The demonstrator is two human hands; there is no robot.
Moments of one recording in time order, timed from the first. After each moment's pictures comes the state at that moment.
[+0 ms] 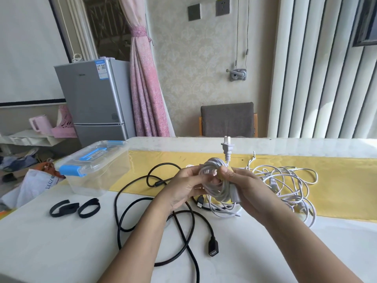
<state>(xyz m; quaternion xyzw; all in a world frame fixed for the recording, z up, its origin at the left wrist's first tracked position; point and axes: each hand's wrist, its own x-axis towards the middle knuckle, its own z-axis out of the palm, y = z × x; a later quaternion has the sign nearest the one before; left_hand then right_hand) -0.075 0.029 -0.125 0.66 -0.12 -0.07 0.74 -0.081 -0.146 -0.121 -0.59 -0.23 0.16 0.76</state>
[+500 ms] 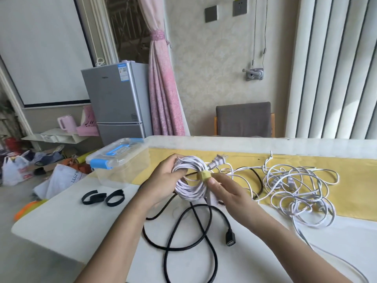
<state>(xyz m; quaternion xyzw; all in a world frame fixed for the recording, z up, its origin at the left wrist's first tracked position) -0.135 0.083 -0.093 0.81 -0.04 0.14 0.56 -0.116 -0.101 -0.134 -0.73 -0.29 0.06 0.61</state>
